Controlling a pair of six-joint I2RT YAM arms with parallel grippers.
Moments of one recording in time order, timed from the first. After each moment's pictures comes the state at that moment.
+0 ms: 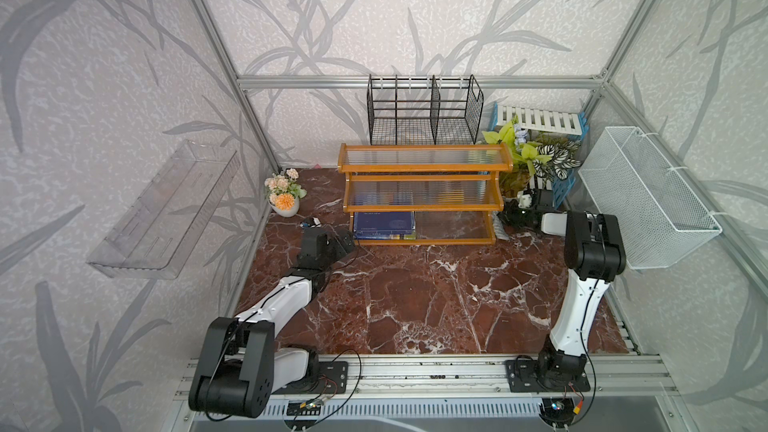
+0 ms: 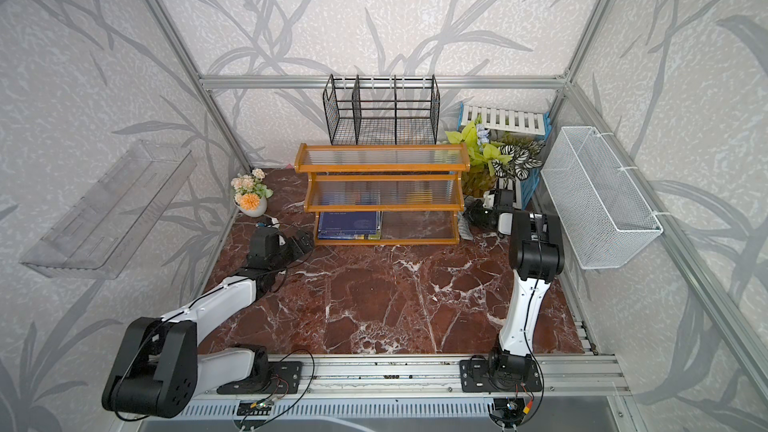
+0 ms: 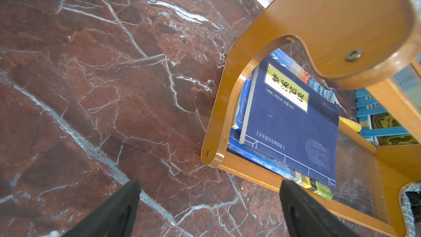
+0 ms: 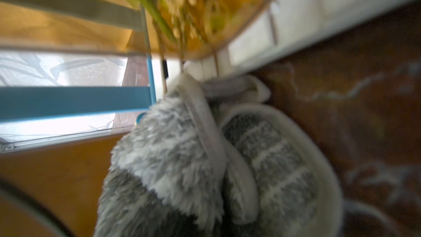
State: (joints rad) left arm -0.09 1.24 0.49 0.12 0.01 -0.62; right arm -0.15 2.15 1.24 0.13 -0.66 0.77
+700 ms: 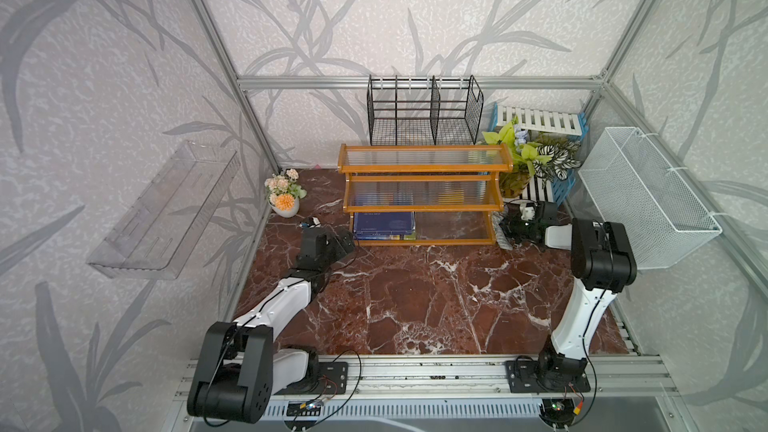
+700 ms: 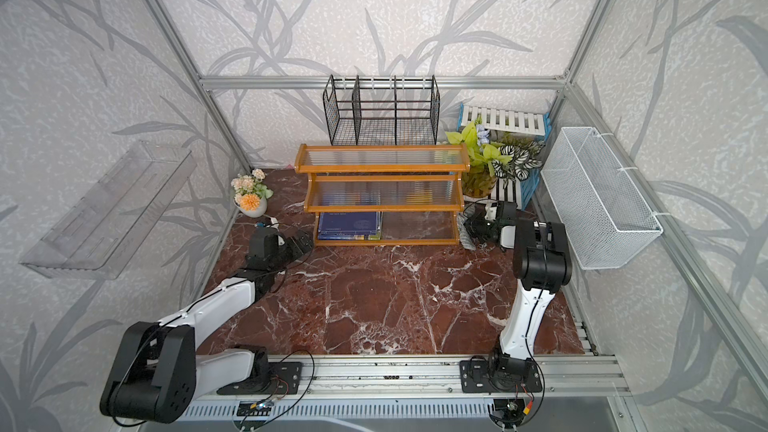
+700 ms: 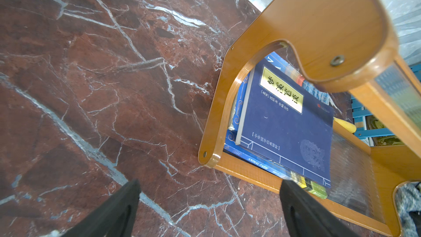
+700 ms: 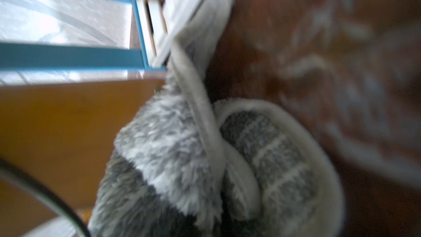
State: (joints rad) left arm -0.09 1.21 0.49 0.11 0.02 -0.63; right arm -0.16 1.98 0.94 0.23 -0.70 0.84
